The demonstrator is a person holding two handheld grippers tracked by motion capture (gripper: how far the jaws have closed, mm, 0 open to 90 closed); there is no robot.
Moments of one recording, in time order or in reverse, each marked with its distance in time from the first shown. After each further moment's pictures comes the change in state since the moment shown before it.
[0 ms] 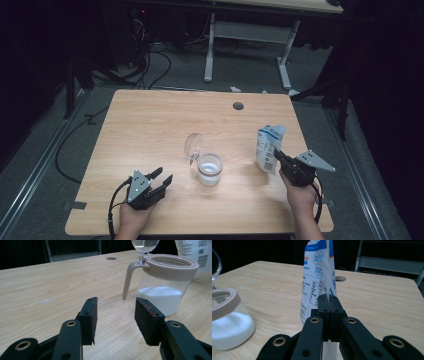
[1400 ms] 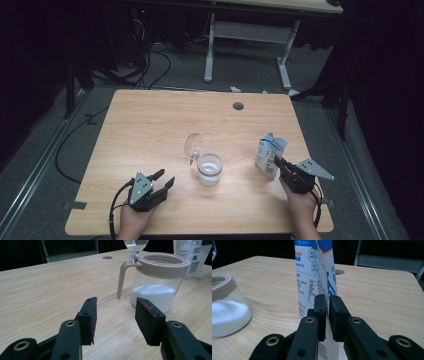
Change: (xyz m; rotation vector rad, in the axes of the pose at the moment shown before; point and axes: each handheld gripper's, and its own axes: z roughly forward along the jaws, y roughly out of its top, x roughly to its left) left arm -0.007 0.001 -0.001 0.008 -0.018 0.024; right arm -0.002 -0.025 -0.004 0.002 -0.007 -0.006
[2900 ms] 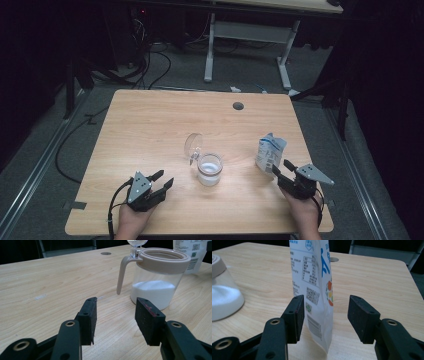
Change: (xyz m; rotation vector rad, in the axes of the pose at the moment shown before) left arm 0.005 -0.002 -0.001 0.028 -0.025 -0.017; right arm 0.002 -0.012 -0.011 0.072 -0.056 -0.017
